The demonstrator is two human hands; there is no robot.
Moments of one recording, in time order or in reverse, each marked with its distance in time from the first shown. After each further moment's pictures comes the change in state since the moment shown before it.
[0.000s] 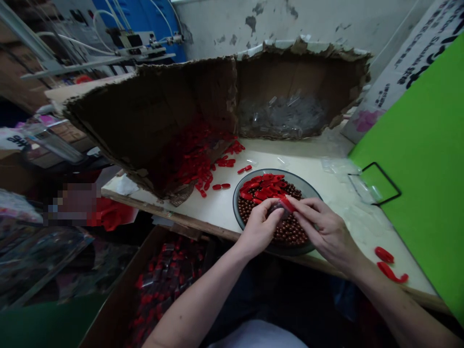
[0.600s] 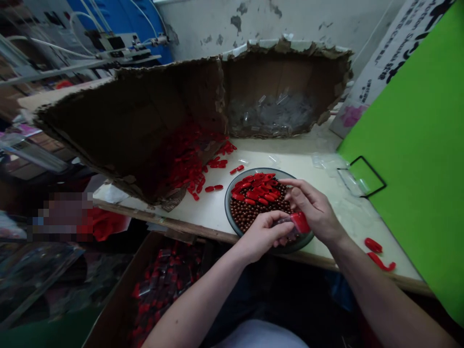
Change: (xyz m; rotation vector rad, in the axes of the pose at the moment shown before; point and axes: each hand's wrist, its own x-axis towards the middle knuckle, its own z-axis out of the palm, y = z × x) left_hand -0.002 -0.005 0.013 -0.117 -0.289 -0.234; right_hand 0.025 0.004 -0.006 0.515 0.056 0.357
